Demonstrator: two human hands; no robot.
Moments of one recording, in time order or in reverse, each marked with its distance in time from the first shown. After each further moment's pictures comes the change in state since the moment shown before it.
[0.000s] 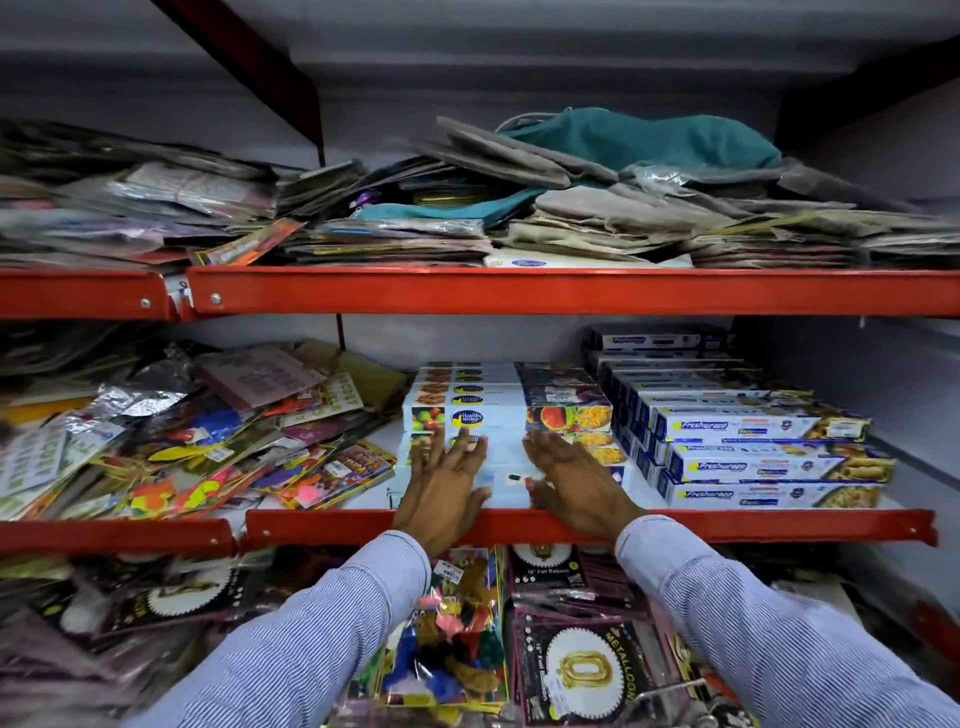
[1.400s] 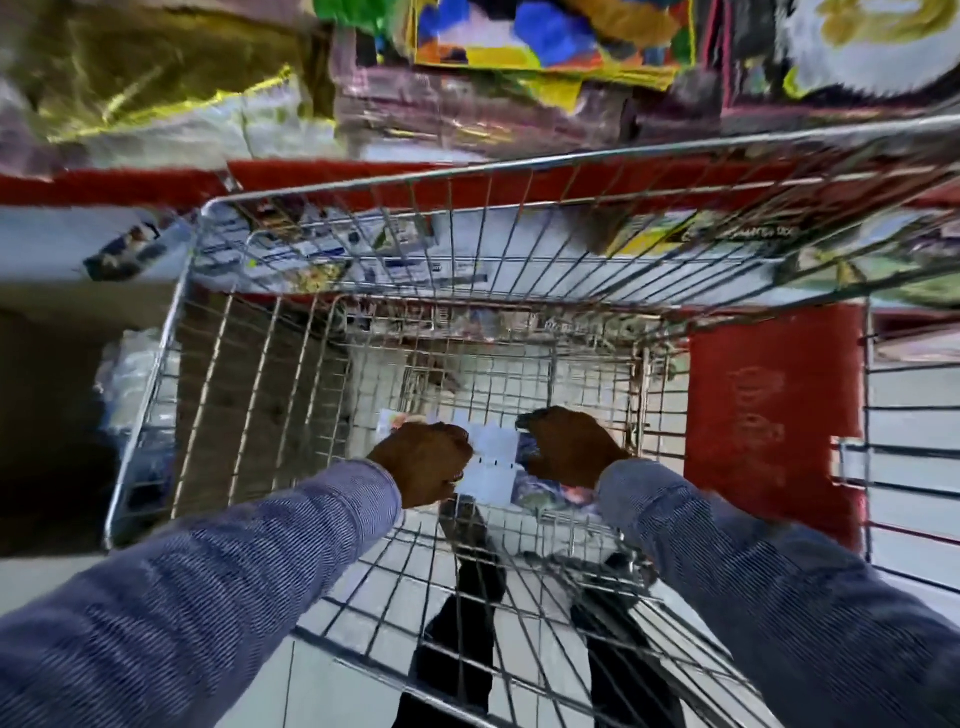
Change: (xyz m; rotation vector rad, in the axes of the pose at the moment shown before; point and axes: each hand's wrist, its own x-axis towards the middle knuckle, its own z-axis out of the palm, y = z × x) left_hand -0.457 -0.057 0.343 -0.046 -1.213 0.350; right_hand -0.325 -0.168 0.497 0.374 -0.987 -0.013
